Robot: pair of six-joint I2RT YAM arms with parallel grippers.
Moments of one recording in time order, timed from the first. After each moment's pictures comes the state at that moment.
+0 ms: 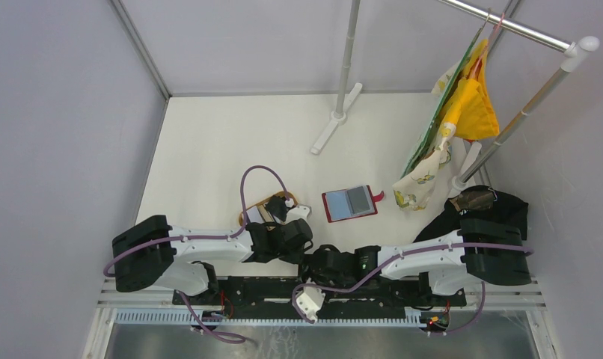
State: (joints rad) left arm -1.20 1.35 0.60 -0.30 -0.23 -0.83; right arm 1.48 1.40 0.60 -0.08 -0.05 -1.02
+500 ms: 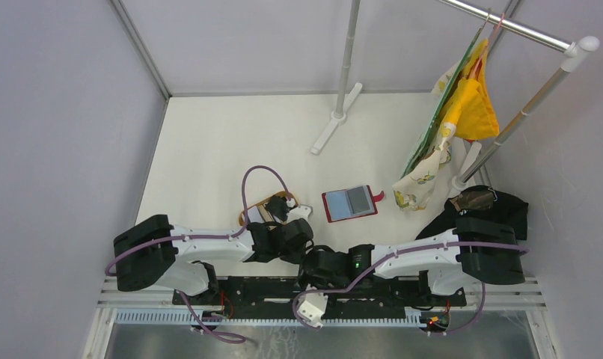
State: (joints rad) left arm -1.20 1.37 0.60 -0.28 -0.21 -0.83; right arm 1.48 1.43 0.67 -0.21 -0.08 -1.20
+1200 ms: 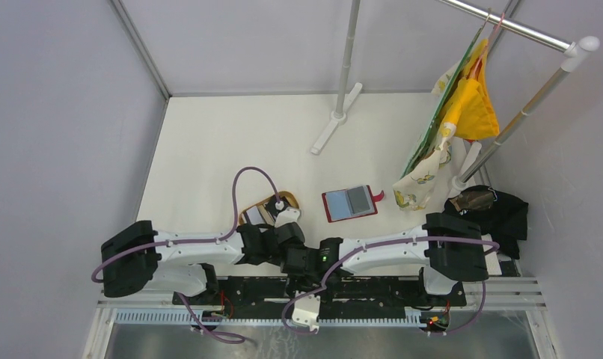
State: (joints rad) left arm -1.21 1.27 0.58 -0.44 -0.26 -0.84; right arm 1.48 1.64 0.99 -0.63 -0.18 -1.45
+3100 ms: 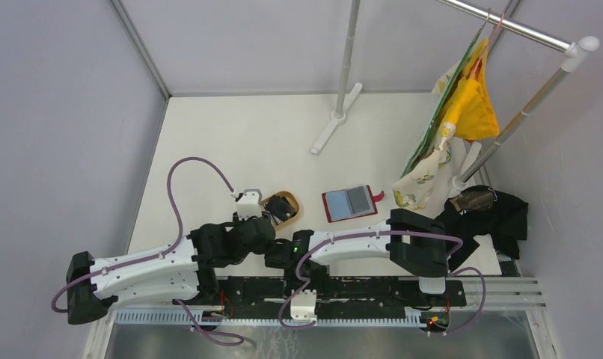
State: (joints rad) left arm -1.17 0.84 0.61 -0.77 -0.60 -1.00; right arm 1.43 1.89 1.25 -0.94 -0.24 -1.70
